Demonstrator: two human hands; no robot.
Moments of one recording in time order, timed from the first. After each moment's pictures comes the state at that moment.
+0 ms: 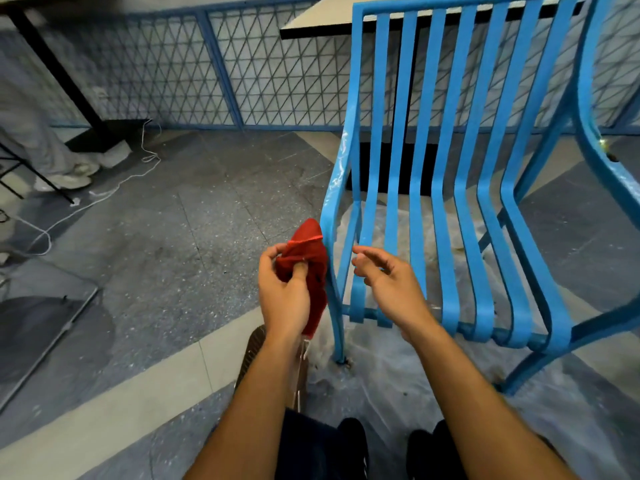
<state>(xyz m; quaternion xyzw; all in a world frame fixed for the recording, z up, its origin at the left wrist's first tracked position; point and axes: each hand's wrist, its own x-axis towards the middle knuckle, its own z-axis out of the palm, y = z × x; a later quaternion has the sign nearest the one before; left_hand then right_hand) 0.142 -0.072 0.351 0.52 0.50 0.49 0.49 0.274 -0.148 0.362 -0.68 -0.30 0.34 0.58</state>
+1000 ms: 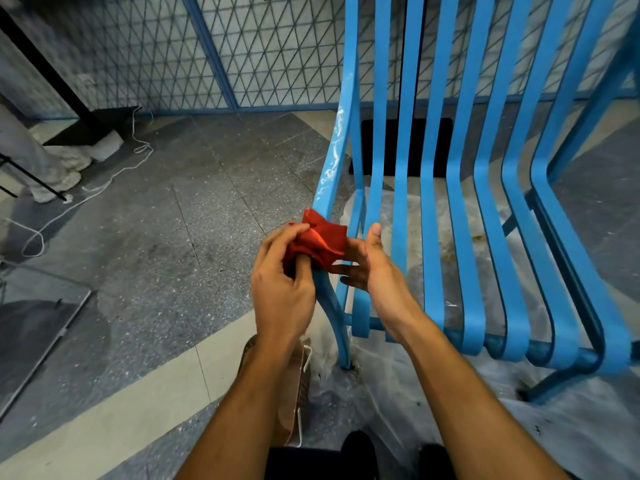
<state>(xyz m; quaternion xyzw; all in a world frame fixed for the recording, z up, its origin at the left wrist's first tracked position) 0.173 -0.027 0.333 0.71 0.42 0.47 0.31 0.296 -0.091 0.341 -0.59 -0.30 0.47 0.59</state>
